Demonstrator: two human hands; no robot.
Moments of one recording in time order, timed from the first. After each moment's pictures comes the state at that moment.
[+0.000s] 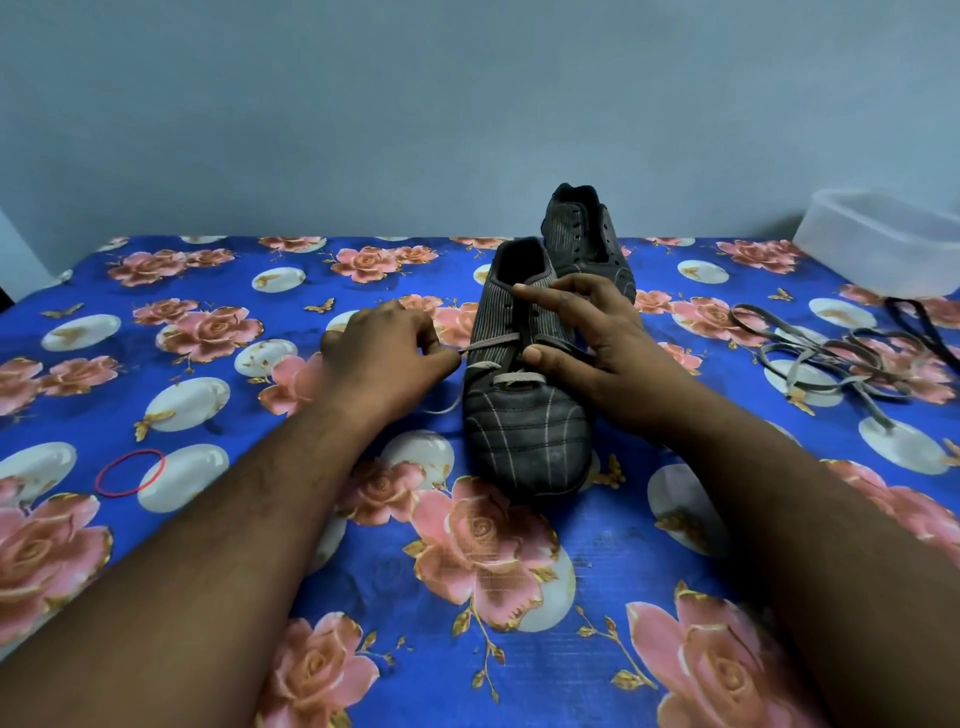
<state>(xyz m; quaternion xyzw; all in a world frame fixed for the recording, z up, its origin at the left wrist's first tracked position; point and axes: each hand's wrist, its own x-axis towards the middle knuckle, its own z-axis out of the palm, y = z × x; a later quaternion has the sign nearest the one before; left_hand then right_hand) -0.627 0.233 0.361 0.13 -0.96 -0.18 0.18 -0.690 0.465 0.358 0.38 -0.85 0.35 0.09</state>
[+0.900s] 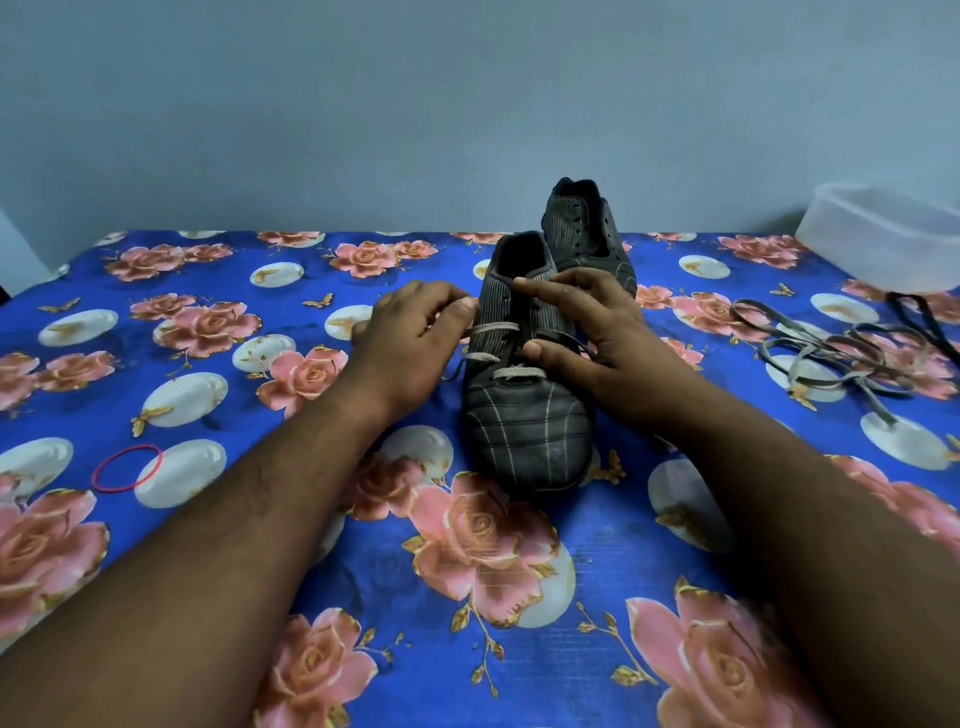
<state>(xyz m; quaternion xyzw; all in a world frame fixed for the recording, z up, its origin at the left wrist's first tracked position) -0.633 0.238 0.358 0.02 -0.90 -0.37 0.22 -0.692 0.466 0.358 0.38 -0.86 0.34 0.09</state>
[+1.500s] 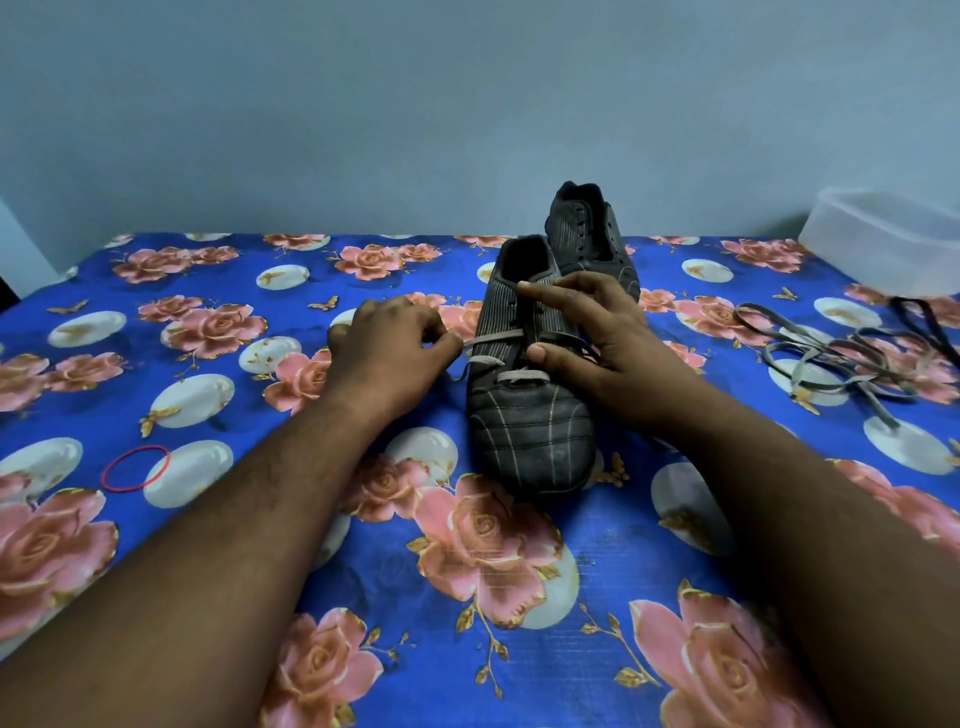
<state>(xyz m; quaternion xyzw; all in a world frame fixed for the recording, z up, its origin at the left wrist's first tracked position) -0.636 0.229 0.352 0.11 -0.96 -0.19 0.19 -0.692 0.465 0.357 0.38 -0.85 0.34 0.09</state>
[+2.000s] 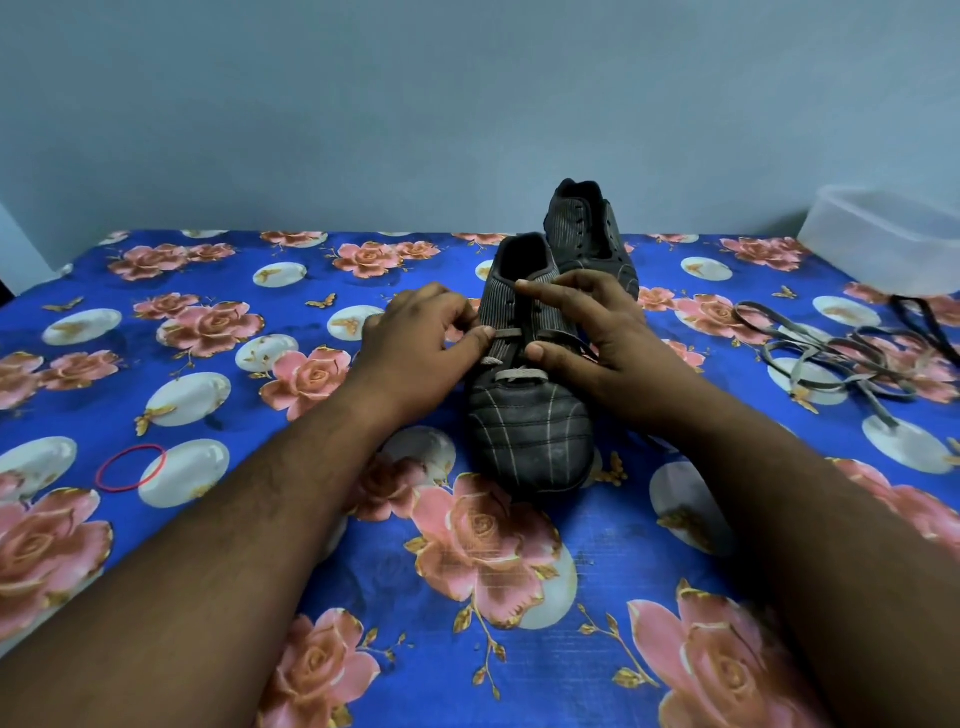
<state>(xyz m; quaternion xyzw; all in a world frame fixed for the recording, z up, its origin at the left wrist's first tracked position) -0.638 0.241 0.354 -0.01 -0.94 -0.26 0.21 -0.689 0.465 0.359 0.38 -0.86 0.34 0.09</state>
